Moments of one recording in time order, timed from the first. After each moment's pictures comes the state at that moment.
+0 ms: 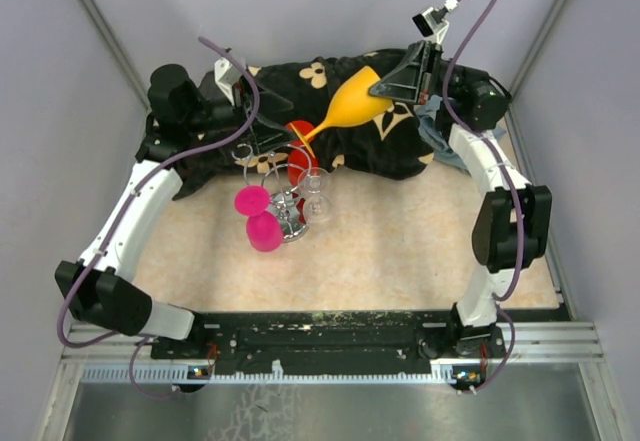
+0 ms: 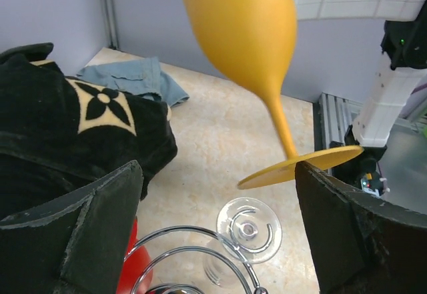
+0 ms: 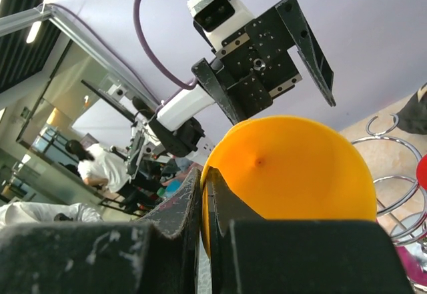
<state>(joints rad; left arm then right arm) -0.29 1.42 1.46 0.02 1.07 -0.16 0.15 1.80 1.60 1.50 -1.27 2.09</state>
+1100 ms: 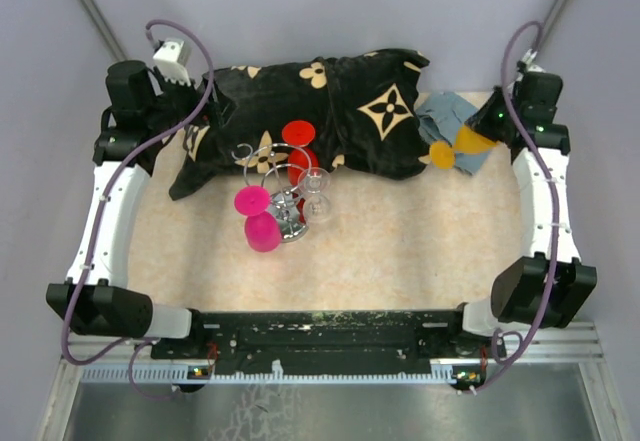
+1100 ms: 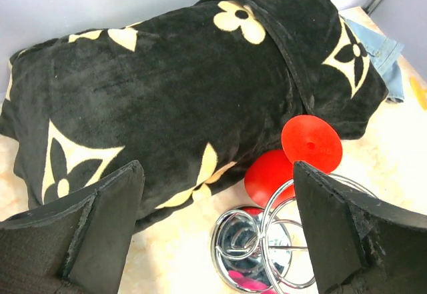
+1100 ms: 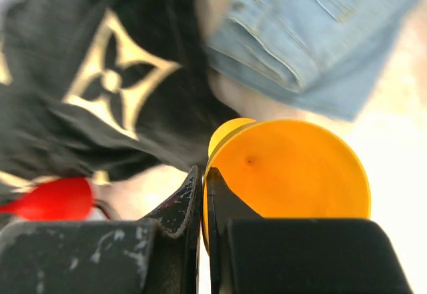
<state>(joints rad) -0.07 1.38 1.57 -0.43 0.44 -0.05 -0.20 1.43 1.54 -0.60 -0.34 0.41</state>
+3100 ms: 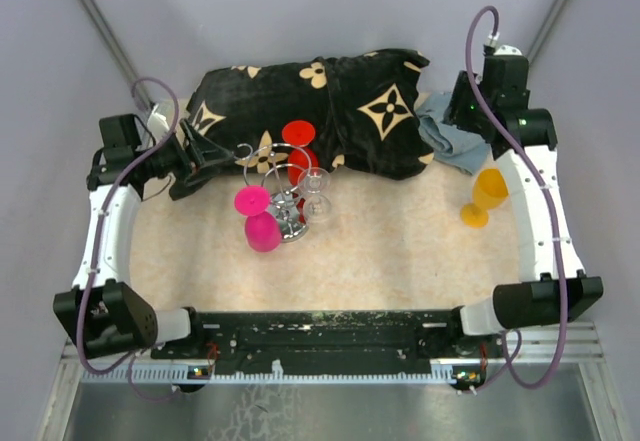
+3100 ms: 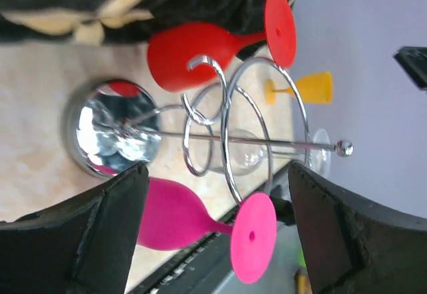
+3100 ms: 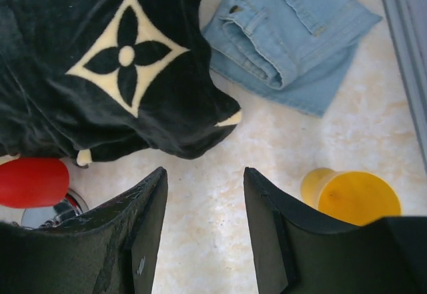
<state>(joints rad) 0.17 1.32 1.27 -0.60 0.86 -0.43 0.07 1.40 1.72 -0.88 0.11 0.27</state>
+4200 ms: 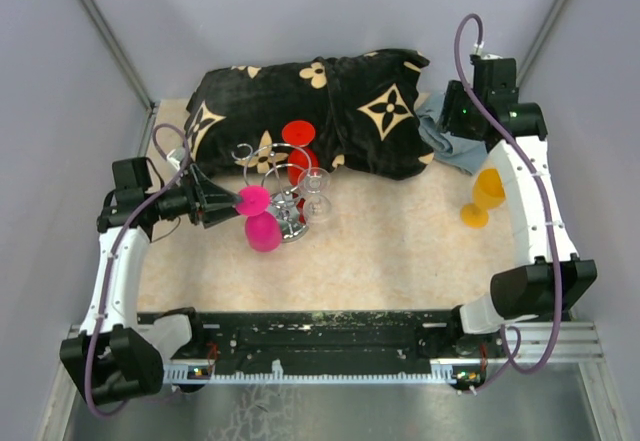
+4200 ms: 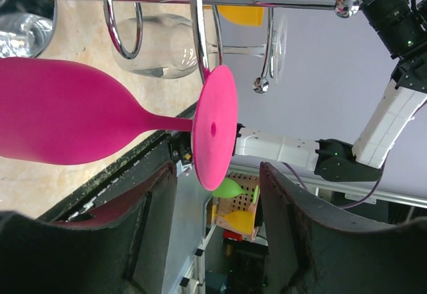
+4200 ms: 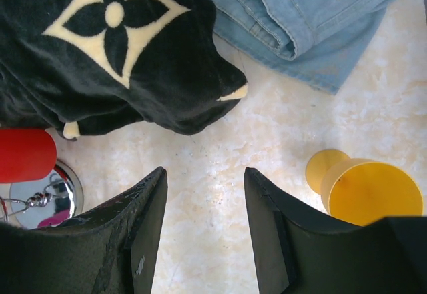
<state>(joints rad) 0.17 1.04 0.90 -0.63 1.16 -0.65 0.10 1.47 1.73 -0.94 0.04 0.26</state>
